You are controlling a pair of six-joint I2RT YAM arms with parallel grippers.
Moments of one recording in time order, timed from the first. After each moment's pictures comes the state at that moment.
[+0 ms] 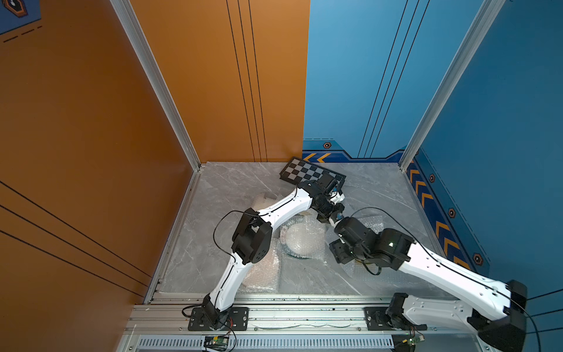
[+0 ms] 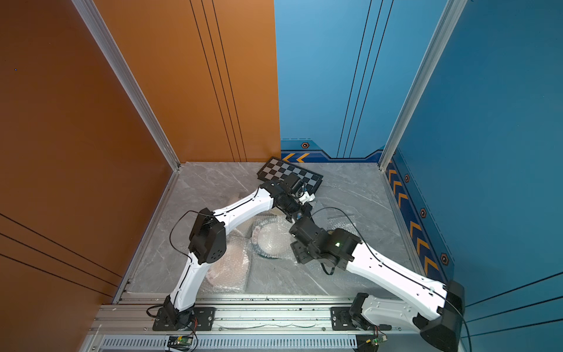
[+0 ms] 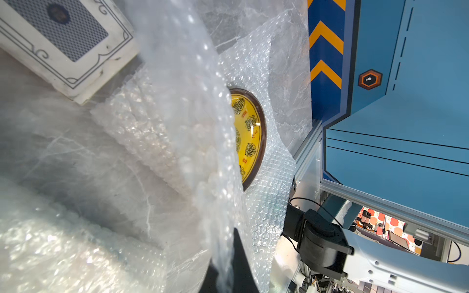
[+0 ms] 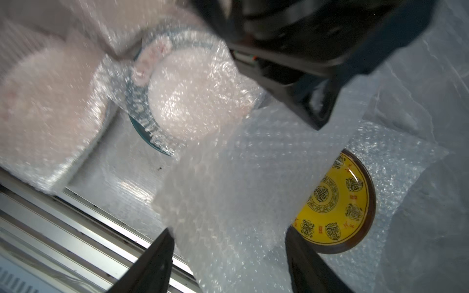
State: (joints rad) left arm -0.78 2.27 2.05 -0.87 0.65 -0.54; right arm 0.91 1.05 1.06 -1.00 0.23 0.43
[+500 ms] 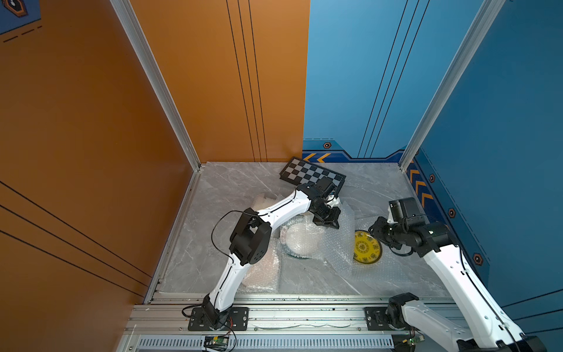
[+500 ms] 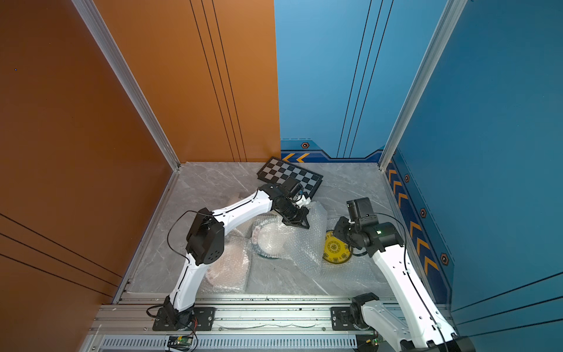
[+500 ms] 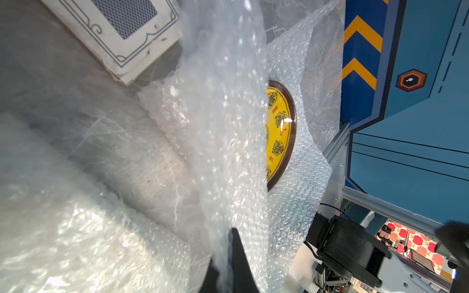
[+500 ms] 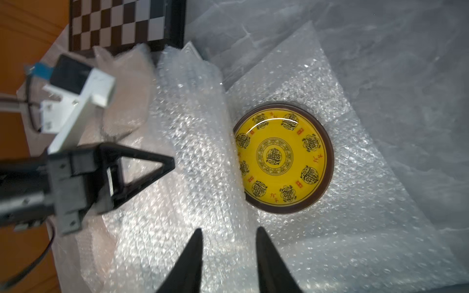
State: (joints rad) left arm -0.78 2.23 1.97 -0.87 0.57 -0.53; right arm 0.17 1.00 0.98 -1.03 -0.11 0.77
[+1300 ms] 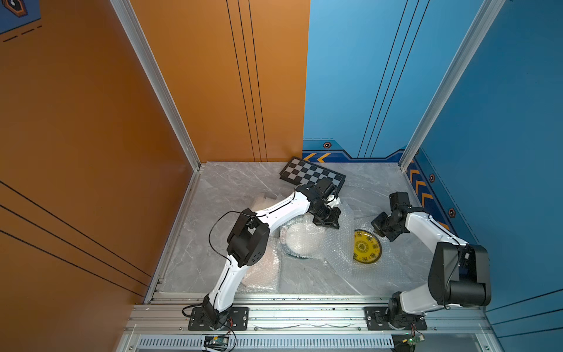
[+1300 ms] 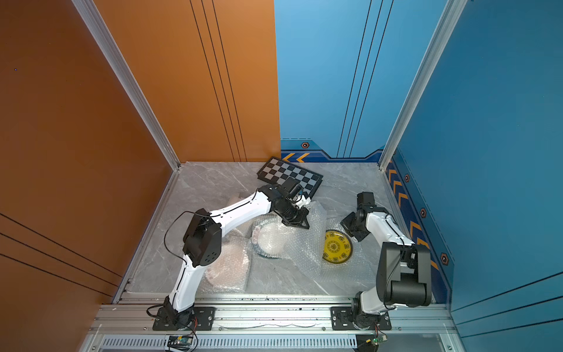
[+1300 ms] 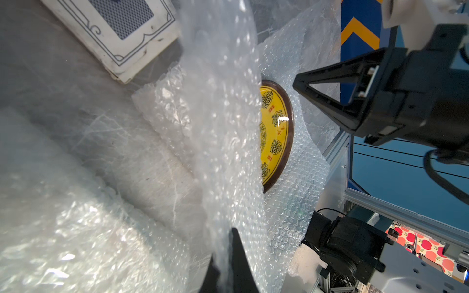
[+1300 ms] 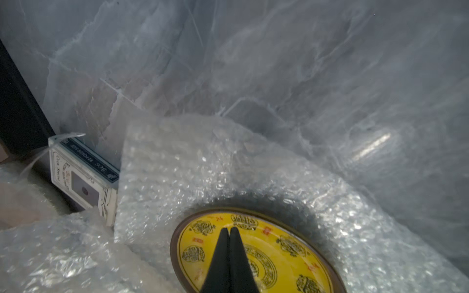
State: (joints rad) left arm -0.79 2.20 1.93 -0.82 0.56 -0.54; right arm -0.10 1.53 0.94 -0.67 -0.17 0.82
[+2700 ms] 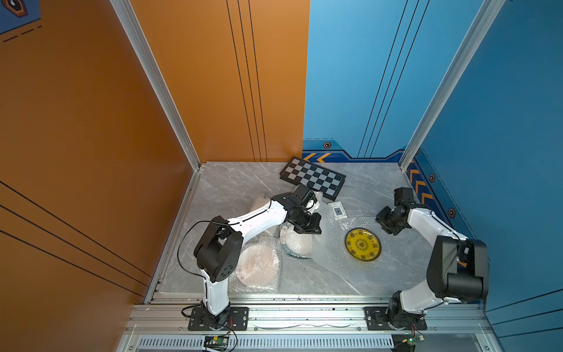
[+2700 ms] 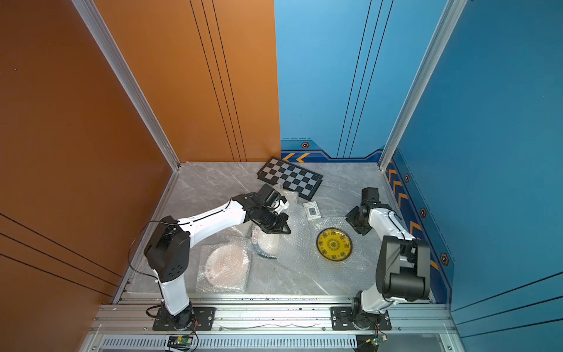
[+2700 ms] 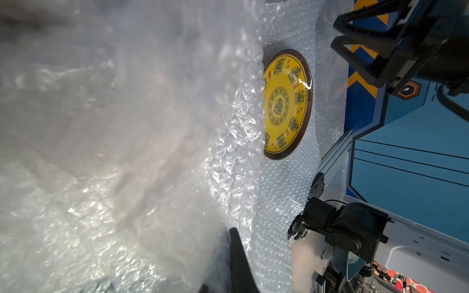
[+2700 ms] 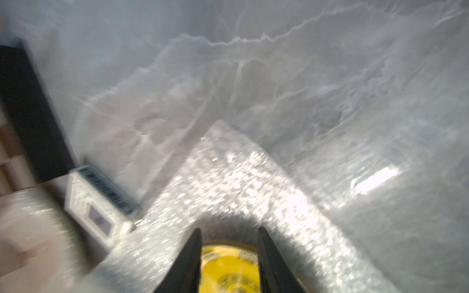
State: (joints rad) left arm -0.74 1.86 1.44 -0.63 0.52 -0.61; right arm -0.14 1.48 0.98 -0.62 -0.15 0.73
